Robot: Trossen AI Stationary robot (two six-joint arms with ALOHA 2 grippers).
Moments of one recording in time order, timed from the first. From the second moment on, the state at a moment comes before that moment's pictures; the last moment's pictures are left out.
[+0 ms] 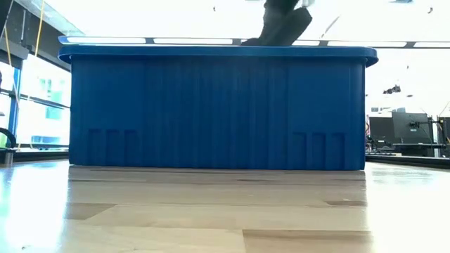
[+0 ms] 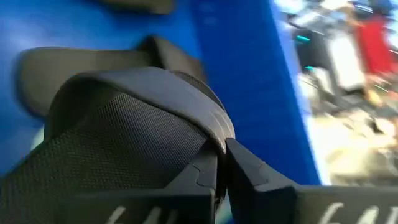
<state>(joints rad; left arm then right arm) -0.03 1.77 2.16 -1.34 -0.70 0.44 -0.13 1.60 1.62 -0.87 0.66 -0.31</state>
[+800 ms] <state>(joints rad) -0.03 1.77 2.16 -1.39 -0.69 0.48 -0.24 1.83 1.62 -0.87 0.39 -0.32</state>
